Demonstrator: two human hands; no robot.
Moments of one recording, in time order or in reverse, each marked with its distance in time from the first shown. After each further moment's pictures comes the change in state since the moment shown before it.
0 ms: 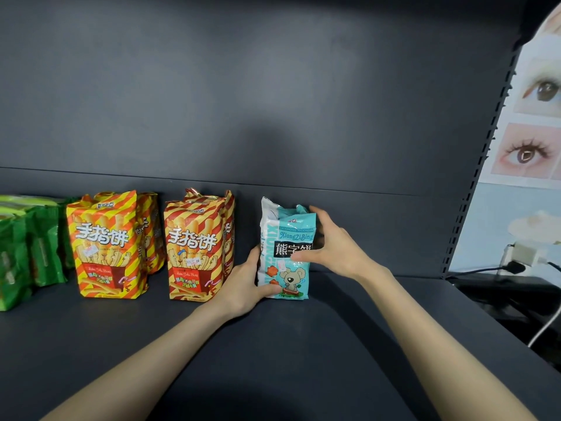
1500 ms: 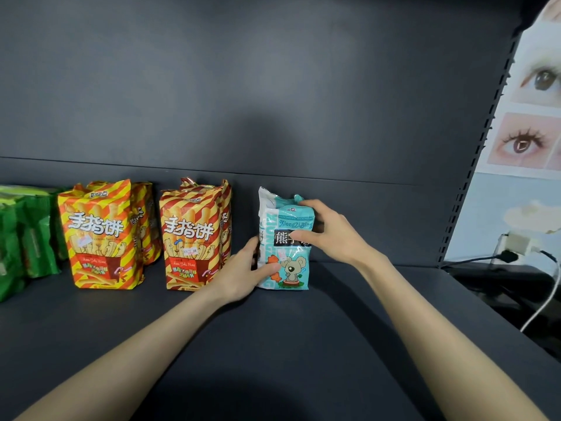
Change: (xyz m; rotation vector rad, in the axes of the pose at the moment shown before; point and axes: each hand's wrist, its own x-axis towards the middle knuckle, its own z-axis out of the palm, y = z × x) left_hand 0.002 0.000 -0.004 -0.130 -0.044 -0.003; right_hand 0.000 -0.002 -0.001 -0.029 0.039 -0.053
